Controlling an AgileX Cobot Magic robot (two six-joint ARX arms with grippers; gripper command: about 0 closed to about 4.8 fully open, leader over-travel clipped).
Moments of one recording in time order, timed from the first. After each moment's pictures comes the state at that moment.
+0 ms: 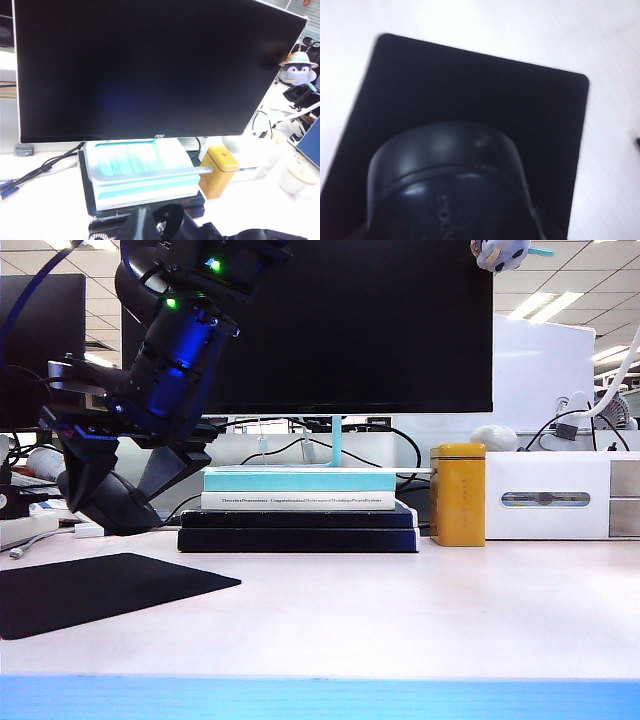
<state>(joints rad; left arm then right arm) 0.00 0.88 1.16 -0.36 0.47 -0.20 0.87 2.39 2.21 -0.71 -0.11 -0.16</state>
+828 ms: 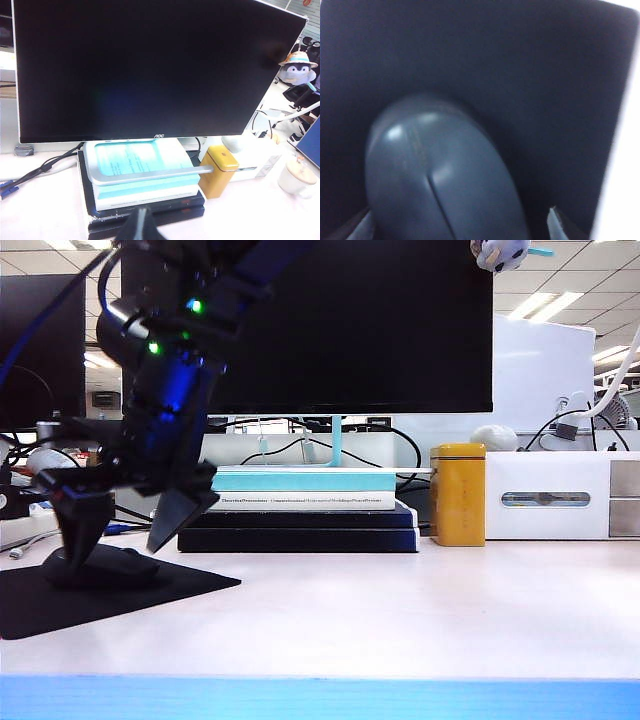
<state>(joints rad) -0.01 0.88 1.16 -0.36 0.47 -0.20 0.89 2.45 2.22 -0.78 -0.05 -0.20</state>
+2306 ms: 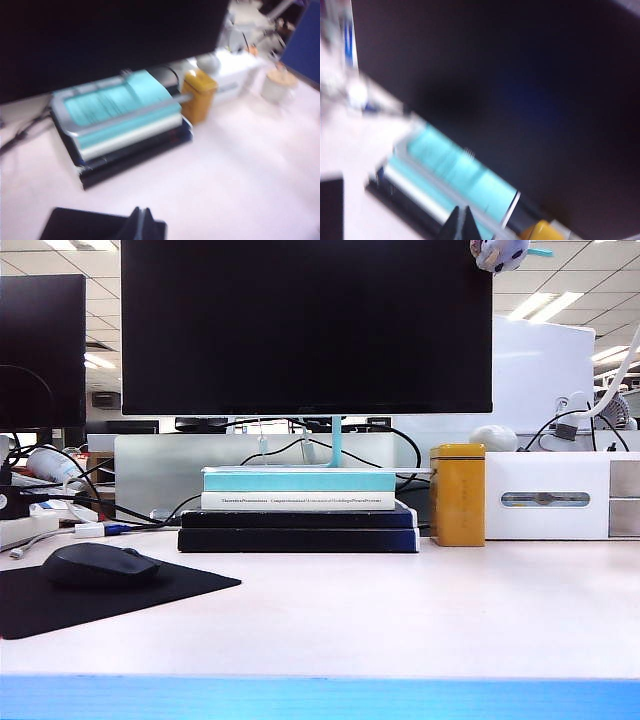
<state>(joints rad) -0.01 0.87 1.16 -0.64 0.65 0.15 0.68 1.96 2.75 -1.14 0.29 -0.19</state>
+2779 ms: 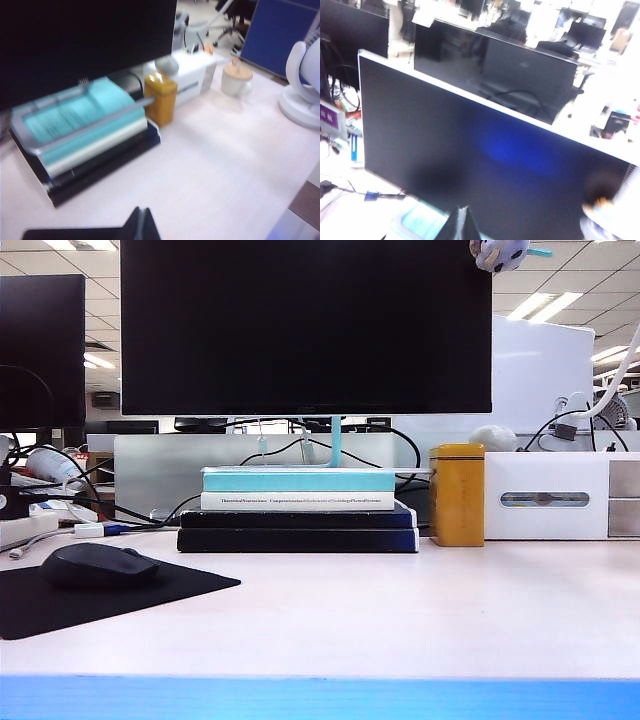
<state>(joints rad) -0.01 0.82 1.16 -0.67 0.77 0.21 0.69 1.94 3.22 -1.30 0.30 -0.18</state>
